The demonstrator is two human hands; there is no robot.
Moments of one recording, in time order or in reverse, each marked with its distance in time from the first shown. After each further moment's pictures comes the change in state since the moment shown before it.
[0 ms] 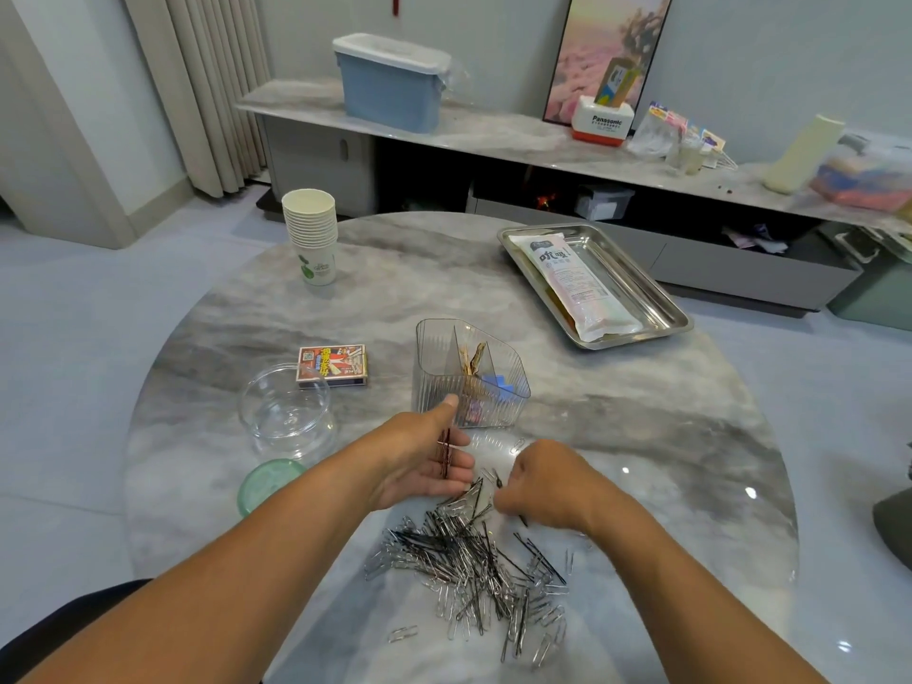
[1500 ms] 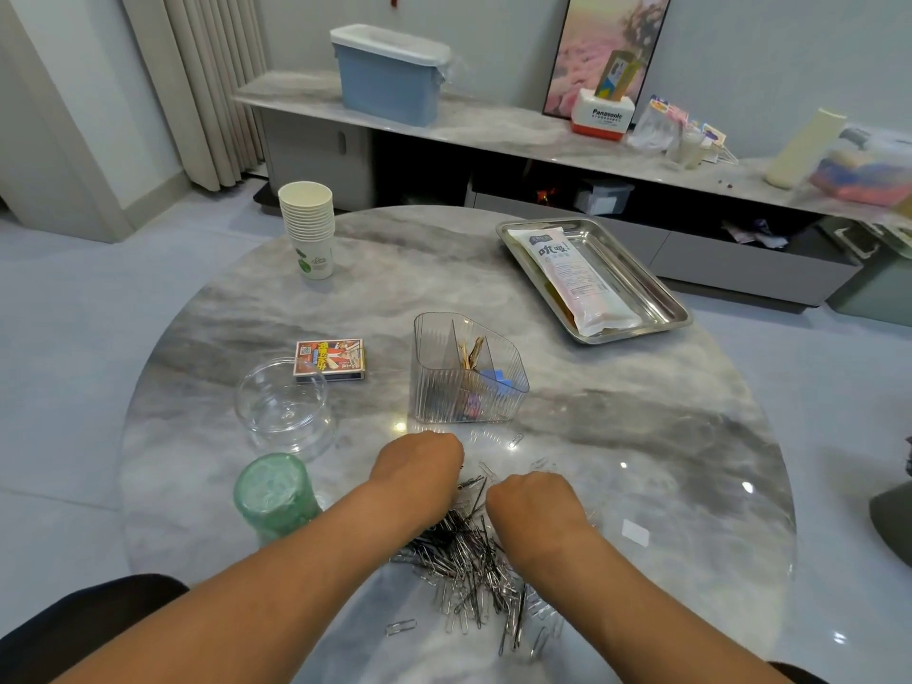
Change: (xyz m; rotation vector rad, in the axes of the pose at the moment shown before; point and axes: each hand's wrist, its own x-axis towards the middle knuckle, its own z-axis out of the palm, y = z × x) left_hand 0.017 -0.030 0.012 1.600 0.328 0.413; right_hand -0.021 -0.022 0.033 -0.881 -0.046 -0.168
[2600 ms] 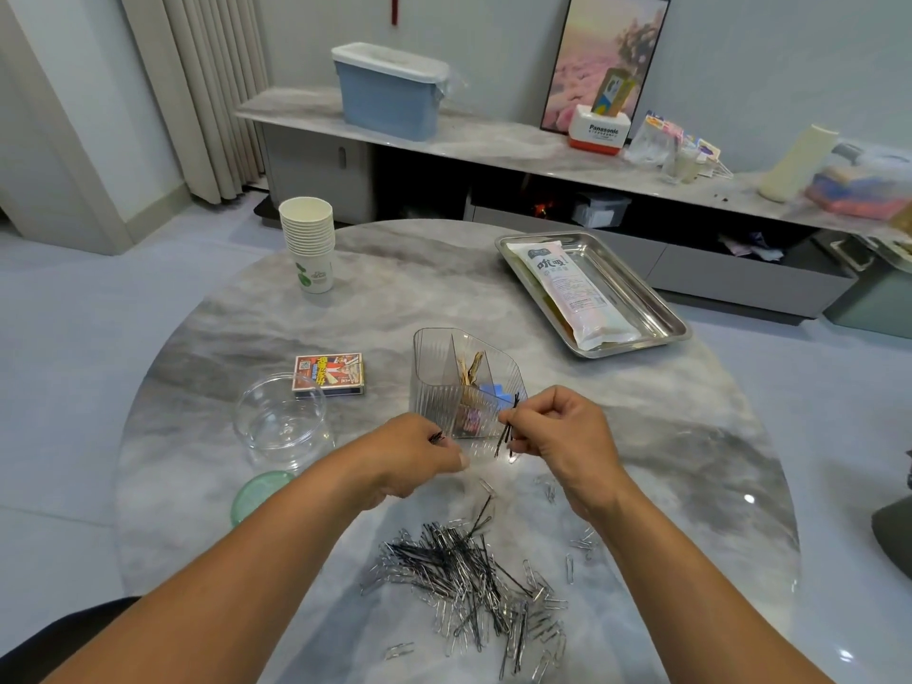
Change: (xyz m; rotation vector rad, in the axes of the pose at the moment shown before) left_hand -0.002 -0.023 -0.042 -0.988 -0.230 -0.164; right_hand 0.023 0.053 -0.019 1.914 0.595 0.187
